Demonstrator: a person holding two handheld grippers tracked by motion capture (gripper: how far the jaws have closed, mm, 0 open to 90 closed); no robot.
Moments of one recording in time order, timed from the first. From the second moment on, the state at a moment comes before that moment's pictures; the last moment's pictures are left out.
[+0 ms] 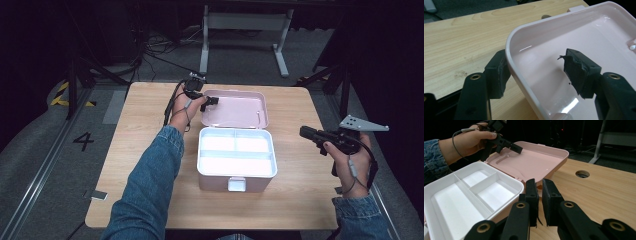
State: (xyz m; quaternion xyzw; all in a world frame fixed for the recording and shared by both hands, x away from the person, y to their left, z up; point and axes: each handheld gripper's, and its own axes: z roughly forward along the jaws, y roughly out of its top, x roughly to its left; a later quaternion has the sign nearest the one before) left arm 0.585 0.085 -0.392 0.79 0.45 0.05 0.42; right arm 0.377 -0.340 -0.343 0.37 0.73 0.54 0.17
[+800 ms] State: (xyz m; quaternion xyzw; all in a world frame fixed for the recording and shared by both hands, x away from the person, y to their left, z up) left arm 0.534 0.101 -0.317 0.77 0.38 0.15 0.49; right arm 0.392 -0.328 -0.336 0.36 0.73 0.56 0.15
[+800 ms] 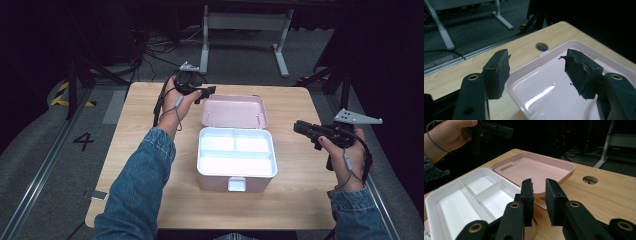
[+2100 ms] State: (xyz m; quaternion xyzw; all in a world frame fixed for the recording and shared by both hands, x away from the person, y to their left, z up) left arm 0.372 0.186 -0.295 0.82 0.28 0.18 0.46; right arm 0.397 -0.342 -0.337 0.38 0.74 0.53 0.14
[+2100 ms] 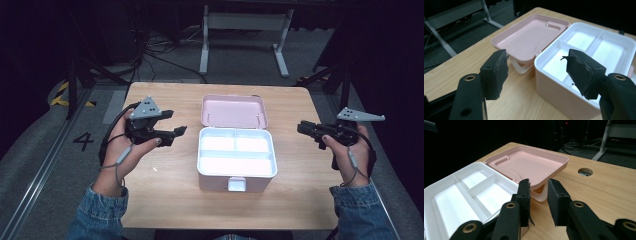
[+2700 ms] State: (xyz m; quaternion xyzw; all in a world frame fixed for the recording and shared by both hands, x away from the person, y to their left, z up) left arm 0.370 0.226 -0.348 0.82 0.36 0.16 0.41; right arm 0.399 -0.343 -0.347 0.38 0.76 0.51 0.13
